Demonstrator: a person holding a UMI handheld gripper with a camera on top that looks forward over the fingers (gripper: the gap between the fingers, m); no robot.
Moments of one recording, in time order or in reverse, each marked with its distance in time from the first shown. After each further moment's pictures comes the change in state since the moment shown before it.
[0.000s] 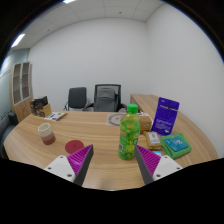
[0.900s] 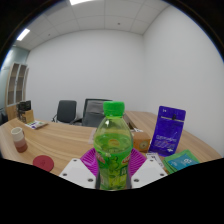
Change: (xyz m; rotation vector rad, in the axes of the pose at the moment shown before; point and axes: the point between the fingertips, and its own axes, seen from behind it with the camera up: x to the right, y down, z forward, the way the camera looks) arm 0.056 -0.028 0.137 0.219 0.085 -0.046
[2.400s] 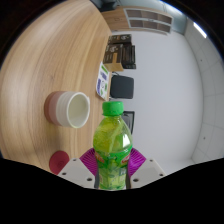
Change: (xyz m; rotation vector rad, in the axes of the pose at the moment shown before) arm -0.290 -0.073 -0.008 -0.076 -0.074 -1.595
